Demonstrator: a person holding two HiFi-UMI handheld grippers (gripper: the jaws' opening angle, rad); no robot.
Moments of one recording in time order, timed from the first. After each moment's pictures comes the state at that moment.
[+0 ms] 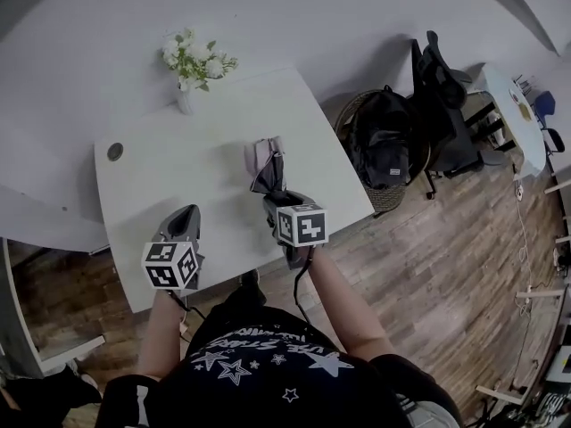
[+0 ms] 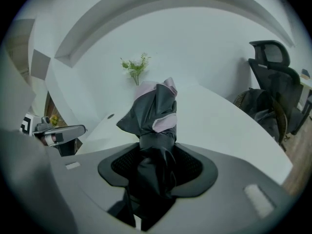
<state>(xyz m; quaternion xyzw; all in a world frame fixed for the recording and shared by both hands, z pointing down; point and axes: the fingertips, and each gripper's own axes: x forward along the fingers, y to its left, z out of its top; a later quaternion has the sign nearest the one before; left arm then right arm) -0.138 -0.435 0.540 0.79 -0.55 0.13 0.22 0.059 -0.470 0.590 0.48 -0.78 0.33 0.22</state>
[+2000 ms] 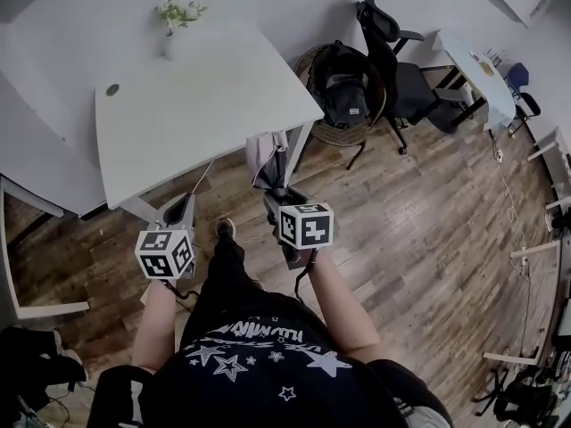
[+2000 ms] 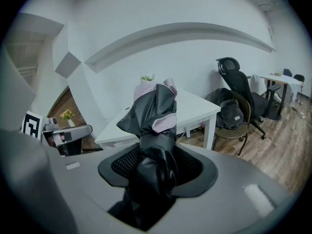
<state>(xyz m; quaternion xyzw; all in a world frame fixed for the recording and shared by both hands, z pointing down) -0.050 -0.113 0.509 0.82 -0.53 0.10 0.18 0.155 -0.117 0.546 0.52 -0.78 0.30 0.18</state>
